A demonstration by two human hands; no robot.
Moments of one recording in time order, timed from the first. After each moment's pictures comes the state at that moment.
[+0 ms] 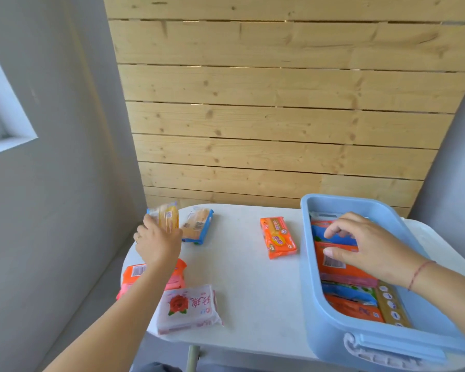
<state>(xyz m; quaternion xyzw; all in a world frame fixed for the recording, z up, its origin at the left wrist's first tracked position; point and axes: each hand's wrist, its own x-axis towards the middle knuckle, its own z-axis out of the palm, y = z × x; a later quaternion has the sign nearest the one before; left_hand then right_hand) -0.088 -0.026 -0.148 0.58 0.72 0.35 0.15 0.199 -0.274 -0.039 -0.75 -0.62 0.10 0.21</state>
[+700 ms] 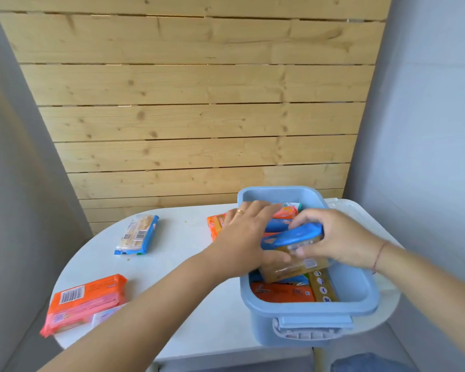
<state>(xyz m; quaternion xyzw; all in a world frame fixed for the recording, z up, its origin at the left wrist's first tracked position) 0.080 -0.191 -0.053 0.96 0.17 0.18 0.14 0.233 -0.322 -0.027 -0.75 -0.55 0.20 0.31</state>
